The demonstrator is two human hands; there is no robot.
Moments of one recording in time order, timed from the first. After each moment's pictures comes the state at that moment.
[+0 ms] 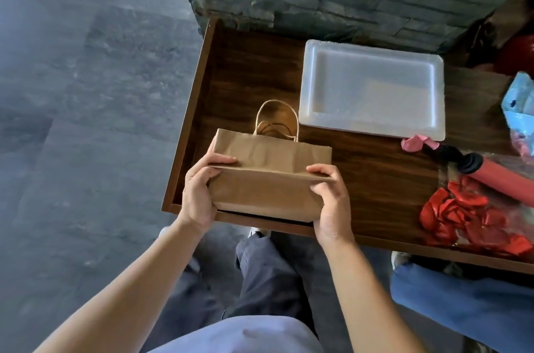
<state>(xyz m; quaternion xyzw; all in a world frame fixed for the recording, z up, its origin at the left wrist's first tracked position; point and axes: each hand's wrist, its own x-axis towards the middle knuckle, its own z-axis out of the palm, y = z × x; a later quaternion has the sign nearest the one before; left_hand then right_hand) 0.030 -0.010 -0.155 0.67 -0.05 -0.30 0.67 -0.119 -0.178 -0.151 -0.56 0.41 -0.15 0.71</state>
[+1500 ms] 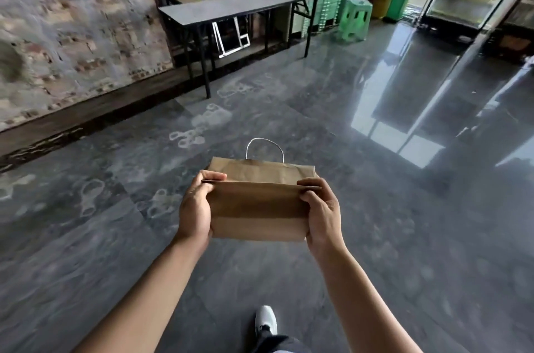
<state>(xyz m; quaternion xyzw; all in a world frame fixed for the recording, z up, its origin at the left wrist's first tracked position) -0.433 1.118 0.010 0.35 0.55 0.59 0.48 -0.229 1.105 0.010 -0.54 -0.37 0.50 0.57</state>
